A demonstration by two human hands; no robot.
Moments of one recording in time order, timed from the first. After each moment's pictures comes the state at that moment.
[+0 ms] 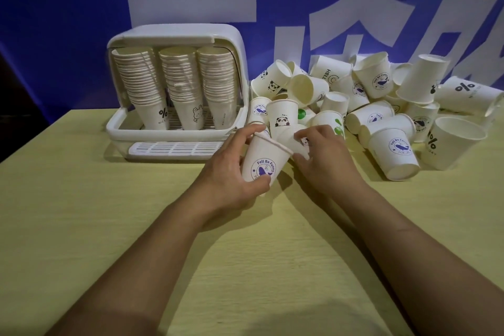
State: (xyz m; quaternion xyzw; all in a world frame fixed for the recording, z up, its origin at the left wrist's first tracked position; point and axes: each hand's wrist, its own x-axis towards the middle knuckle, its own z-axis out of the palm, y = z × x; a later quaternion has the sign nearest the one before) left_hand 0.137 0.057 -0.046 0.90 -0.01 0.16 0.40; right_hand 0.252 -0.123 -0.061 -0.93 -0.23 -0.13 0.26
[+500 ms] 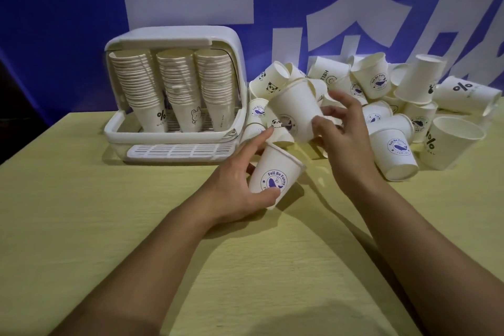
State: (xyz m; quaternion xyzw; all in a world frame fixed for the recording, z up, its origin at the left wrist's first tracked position) left_hand 0.136 0.049 -0.049 0.90 -0.05 0.10 0.43; right_hand 0.232 -0.130 -0.023 -0.70 -0.17 -0.08 0.69
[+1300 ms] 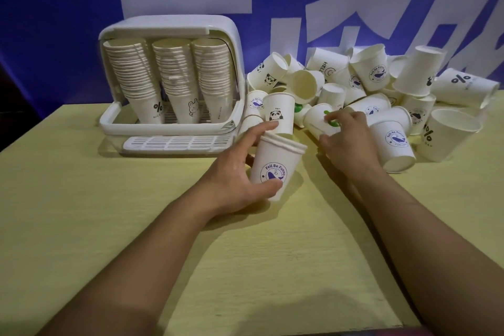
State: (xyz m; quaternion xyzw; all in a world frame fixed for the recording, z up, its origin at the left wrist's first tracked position) left_hand 0.134 0.046 -0.046 0.89 -0.05 0.10 0.45; right_hand 0.286 -0.152 -0.059 -0.91 -0.11 -0.14 0.37
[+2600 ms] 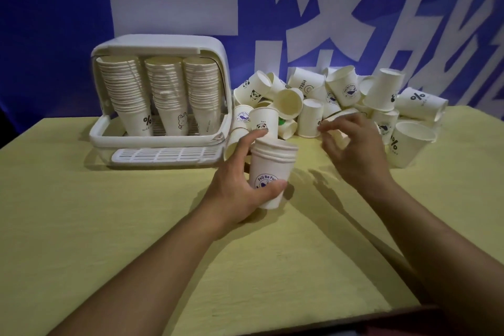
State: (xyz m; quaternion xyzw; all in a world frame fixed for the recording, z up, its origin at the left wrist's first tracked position) left_hand 0.134 0.024 -0.056 0.84 -0.04 0.19 0.50; right_hand 0.242 -0.187 -0.028 -0.86 -0.22 -0.29 0.35
